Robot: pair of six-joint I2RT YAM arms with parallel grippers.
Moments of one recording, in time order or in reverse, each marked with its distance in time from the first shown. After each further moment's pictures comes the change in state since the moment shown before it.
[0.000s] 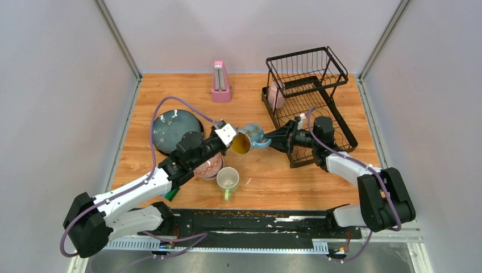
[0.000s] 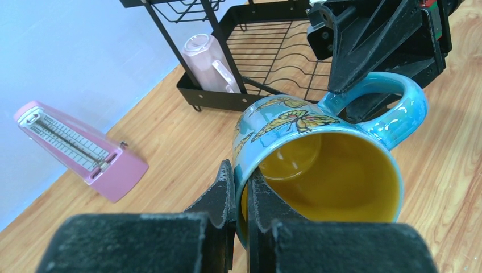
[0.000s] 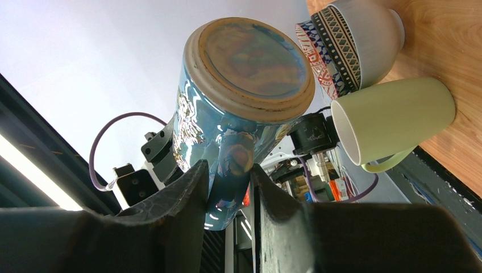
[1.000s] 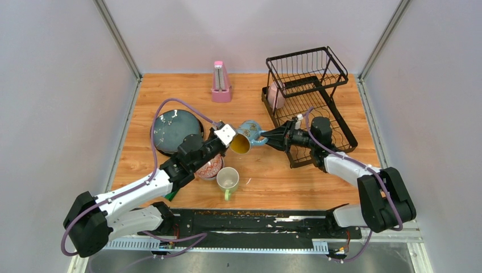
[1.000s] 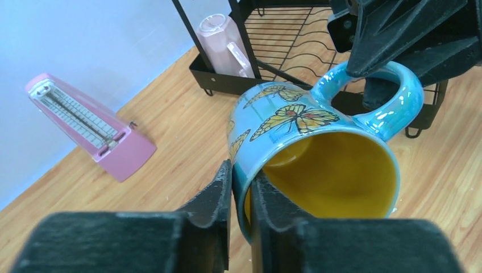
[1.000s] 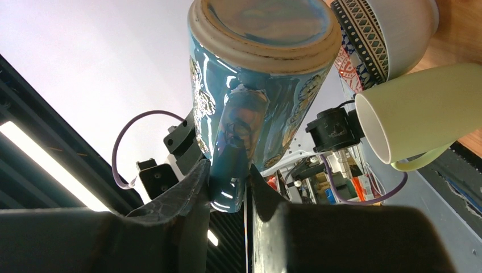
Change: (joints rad) left arm -0.009 0.002 -0.040 0.033 -0.096 -0.013; right arm 0.043 -0.001 0.002 0.048 0.043 0.119
